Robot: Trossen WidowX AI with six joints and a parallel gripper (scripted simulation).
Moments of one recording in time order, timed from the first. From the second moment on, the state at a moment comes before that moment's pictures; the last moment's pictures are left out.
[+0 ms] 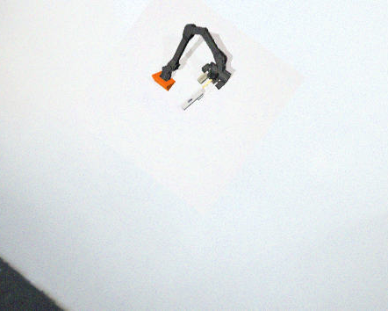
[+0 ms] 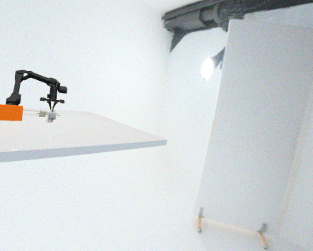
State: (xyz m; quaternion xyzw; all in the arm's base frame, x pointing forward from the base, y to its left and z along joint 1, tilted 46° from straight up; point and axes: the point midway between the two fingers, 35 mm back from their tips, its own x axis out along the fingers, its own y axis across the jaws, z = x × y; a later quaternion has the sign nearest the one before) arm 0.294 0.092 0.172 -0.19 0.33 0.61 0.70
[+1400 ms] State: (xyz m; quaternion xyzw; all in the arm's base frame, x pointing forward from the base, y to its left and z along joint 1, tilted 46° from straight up) arm 0.296 0.088 0.176 -0.19 0.33 0.61 0.70
